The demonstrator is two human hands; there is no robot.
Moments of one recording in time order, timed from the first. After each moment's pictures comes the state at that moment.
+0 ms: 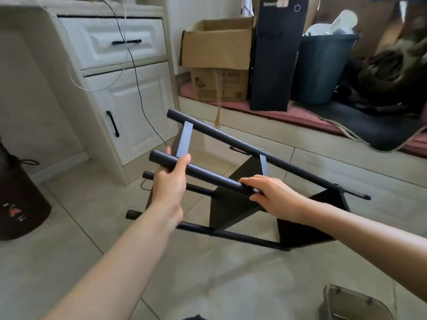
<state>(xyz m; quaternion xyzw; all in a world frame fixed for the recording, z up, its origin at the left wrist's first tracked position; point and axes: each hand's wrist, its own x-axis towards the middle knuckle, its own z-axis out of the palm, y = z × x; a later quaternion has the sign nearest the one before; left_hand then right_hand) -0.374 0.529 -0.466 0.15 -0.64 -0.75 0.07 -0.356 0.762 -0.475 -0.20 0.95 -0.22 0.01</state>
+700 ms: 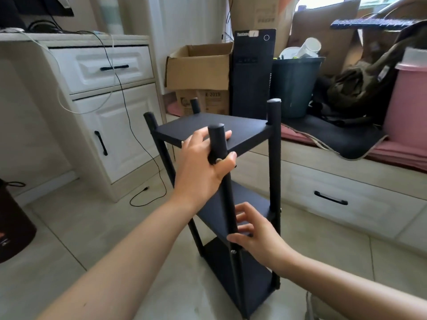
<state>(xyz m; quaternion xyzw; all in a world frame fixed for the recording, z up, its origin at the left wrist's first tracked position) -0.334 0.600 -0.373 -0.21 -0.84 -0.45 0.21 -0.279 0.753 -0.494 -0.06 0.82 -0.57 0.01</state>
